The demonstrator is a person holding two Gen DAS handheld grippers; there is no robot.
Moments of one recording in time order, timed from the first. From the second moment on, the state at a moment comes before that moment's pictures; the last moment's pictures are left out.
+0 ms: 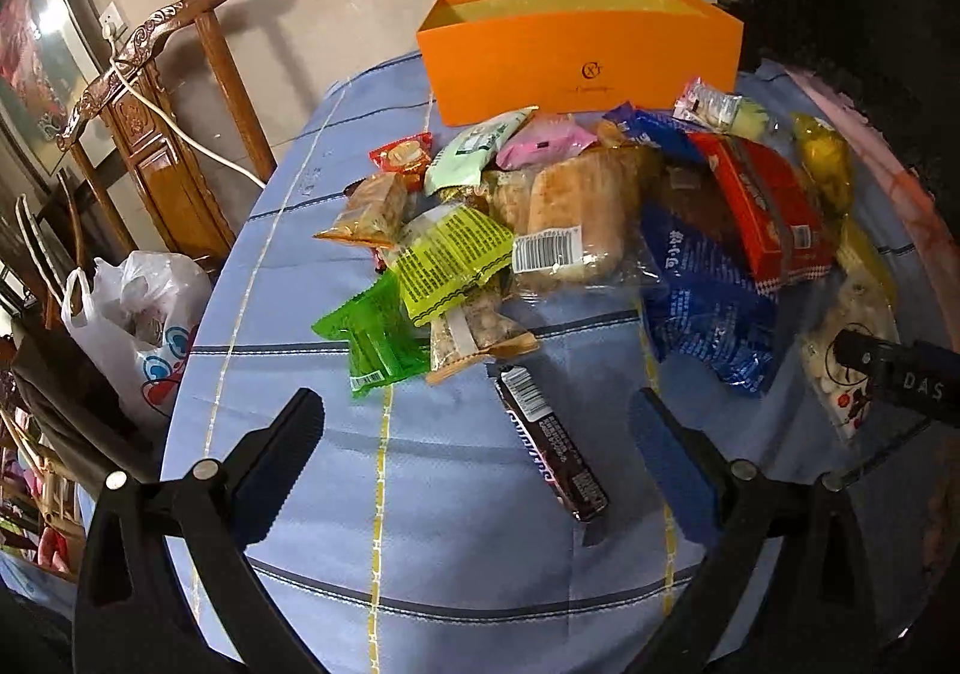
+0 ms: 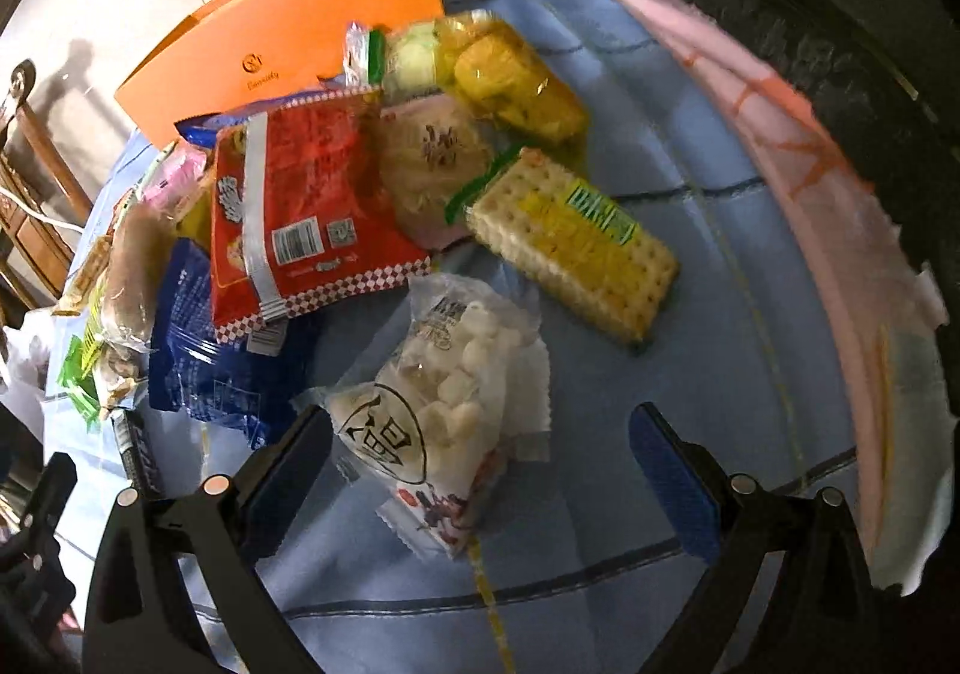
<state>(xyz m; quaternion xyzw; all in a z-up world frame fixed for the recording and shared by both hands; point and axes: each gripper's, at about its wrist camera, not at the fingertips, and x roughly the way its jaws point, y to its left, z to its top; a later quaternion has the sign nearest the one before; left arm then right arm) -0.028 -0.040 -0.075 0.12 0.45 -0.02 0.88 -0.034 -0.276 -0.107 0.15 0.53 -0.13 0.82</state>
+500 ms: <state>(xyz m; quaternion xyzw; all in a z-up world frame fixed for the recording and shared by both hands) 0.005 -0.043 -0.146 0.09 0.53 -0.03 0.84 -0.019 -0.263 -0.133 0.14 0.54 -0.13 0.82</state>
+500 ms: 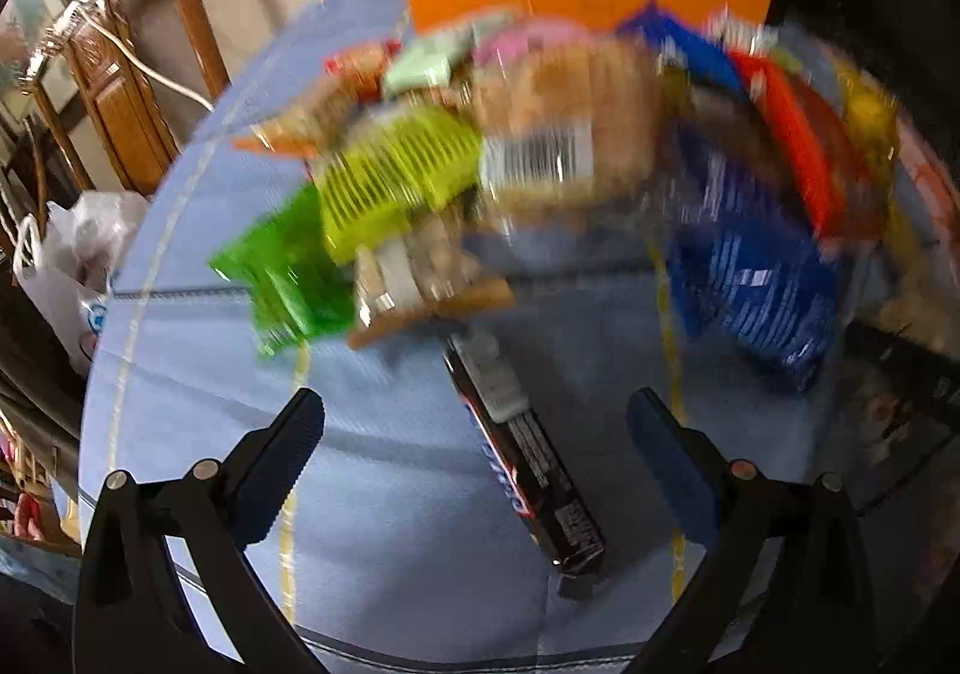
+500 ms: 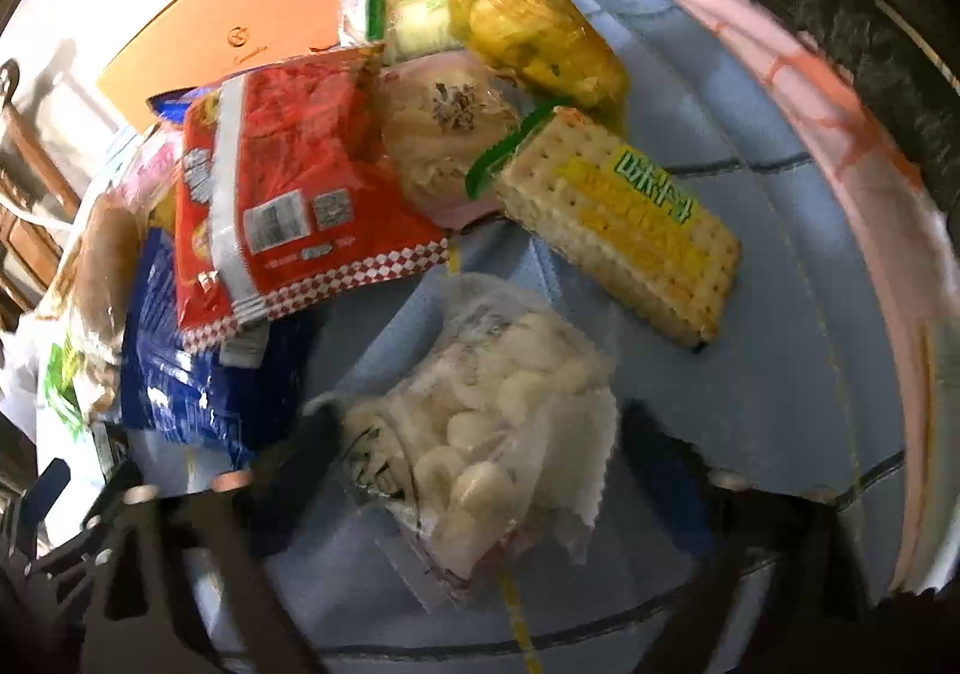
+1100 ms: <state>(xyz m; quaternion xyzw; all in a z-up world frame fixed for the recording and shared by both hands) -0.002 -0.032 -0.122 0.07 0.51 -0.07 0.86 -0.061 -0.266 -0.041 0.16 0.48 -0.09 0.85</state>
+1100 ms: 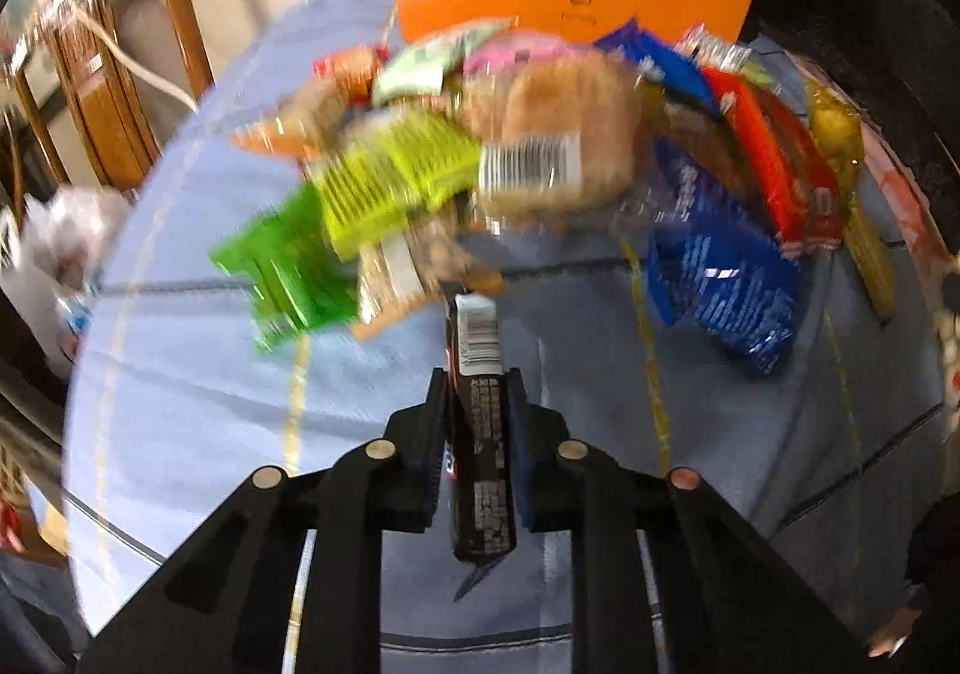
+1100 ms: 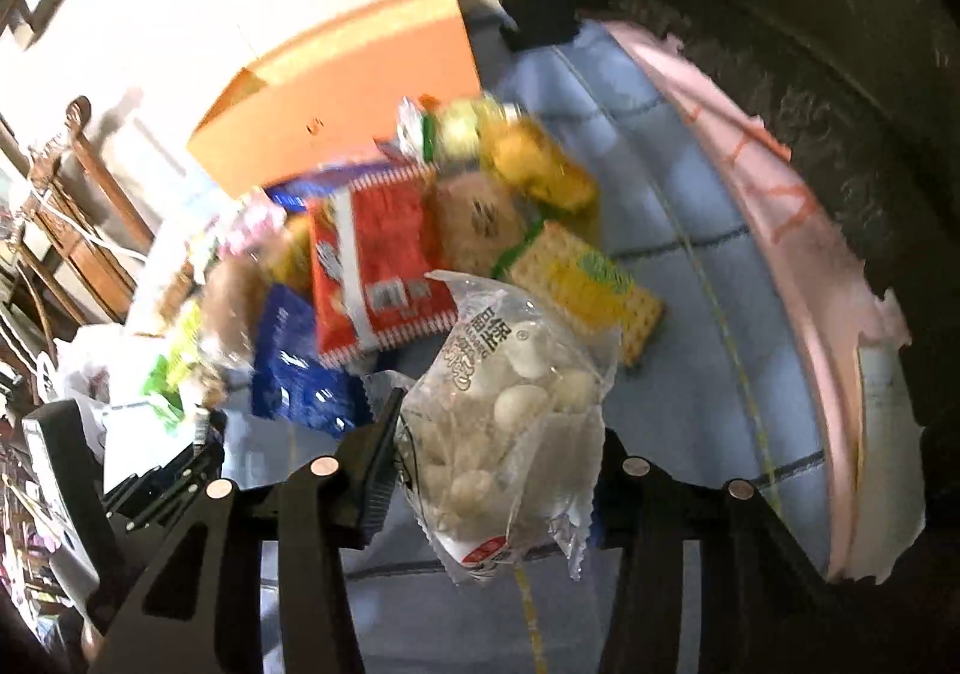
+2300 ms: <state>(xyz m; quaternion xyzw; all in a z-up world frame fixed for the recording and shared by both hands) 0.147 -0.090 0.051 0.08 0.33 -0.09 0.94 0.124 -0.273 0.065 0.12 0.36 -0.05 0.92</state>
